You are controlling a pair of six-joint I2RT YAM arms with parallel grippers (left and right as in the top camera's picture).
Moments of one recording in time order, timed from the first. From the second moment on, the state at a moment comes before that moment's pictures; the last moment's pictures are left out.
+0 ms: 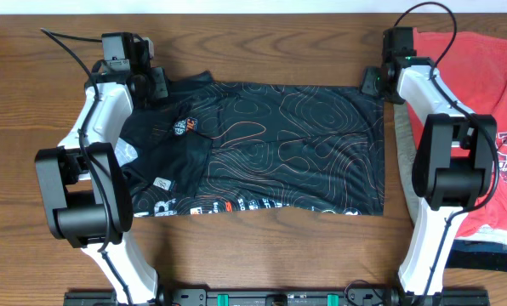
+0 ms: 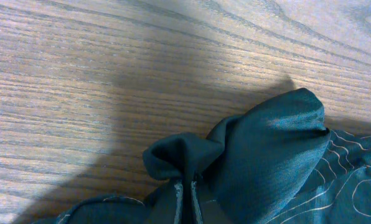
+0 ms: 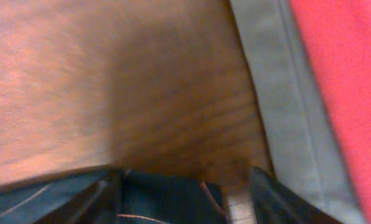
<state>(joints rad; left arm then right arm) 0.09 1.99 1.44 -0.44 0.17 -0.09 0.00 2.27 1.68 -0.59 0.08 0.30</state>
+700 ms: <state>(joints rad) 0.09 1.88 1.44 -0.63 0.17 -0.09 0.00 2.23 1.70 -0.82 0.05 0.32</state>
